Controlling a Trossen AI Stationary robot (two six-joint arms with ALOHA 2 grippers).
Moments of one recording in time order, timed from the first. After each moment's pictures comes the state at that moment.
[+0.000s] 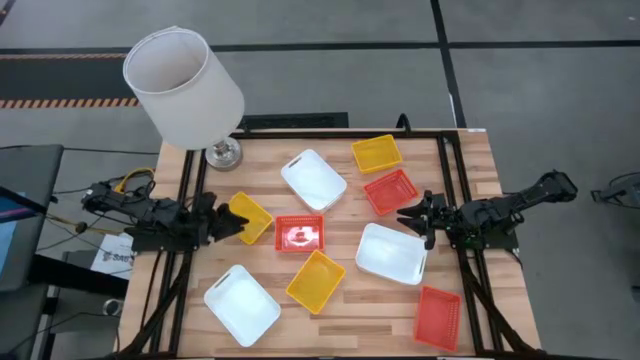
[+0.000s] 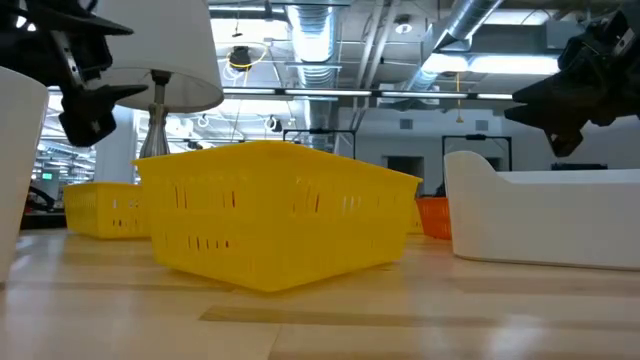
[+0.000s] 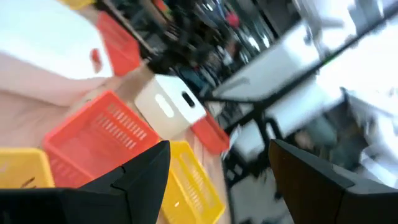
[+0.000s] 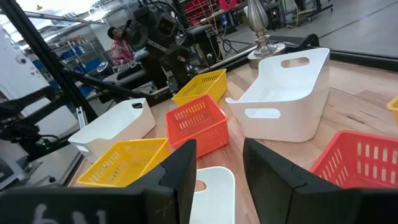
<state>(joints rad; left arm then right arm) -0.32 0.00 0.04 -0.04 -0.29 -0.93 0.34 0.18 0.01 0.09 0.49 0.44</state>
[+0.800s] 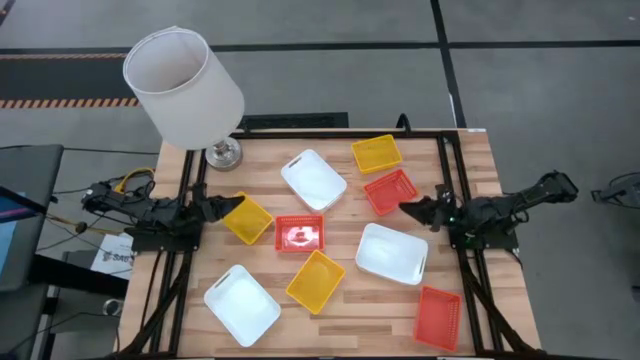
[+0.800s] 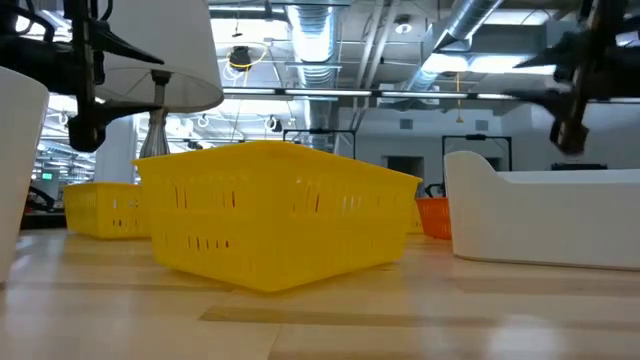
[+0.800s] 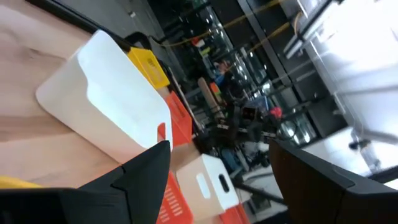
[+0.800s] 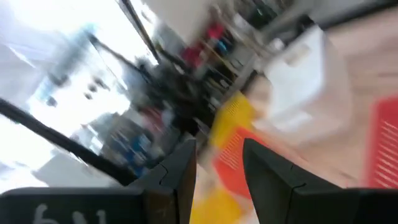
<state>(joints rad) -0.32 0.00 0.05 -0.03 -0.71 -1.09 0.33 0.18 0.02 0.26 0.58 0.93</state>
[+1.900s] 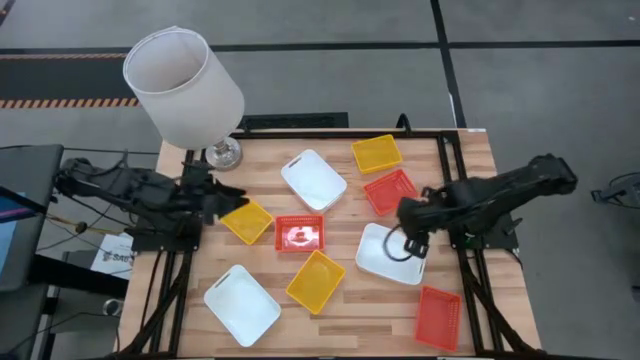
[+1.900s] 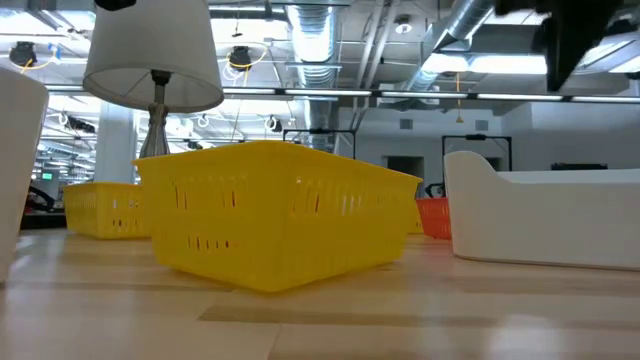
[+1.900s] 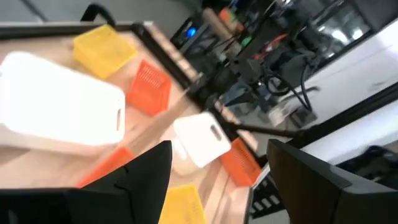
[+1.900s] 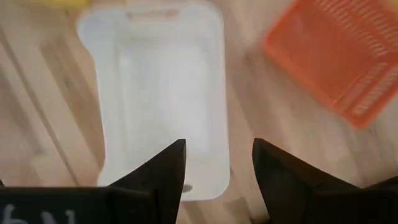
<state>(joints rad) -0.32 0.71 0.95 -0.55 -0.47 -0.95 0.29 1.24 1.17 -1.30 0.14 0.68</state>
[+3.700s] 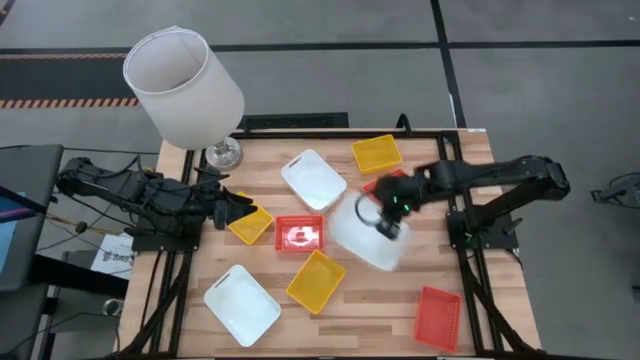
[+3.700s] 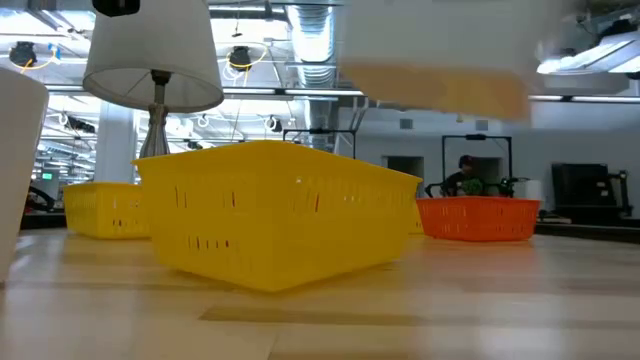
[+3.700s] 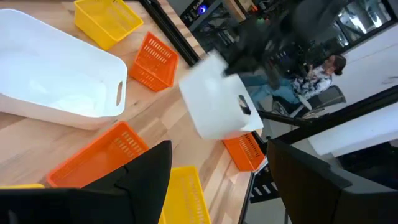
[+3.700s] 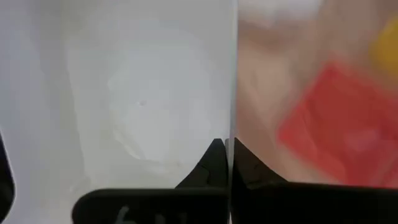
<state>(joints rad) -0.32 0.77 0.95 -0.56 -0.42 -1.04 0.04 1.33 1.29 -1.03 0.06 0.56</state>
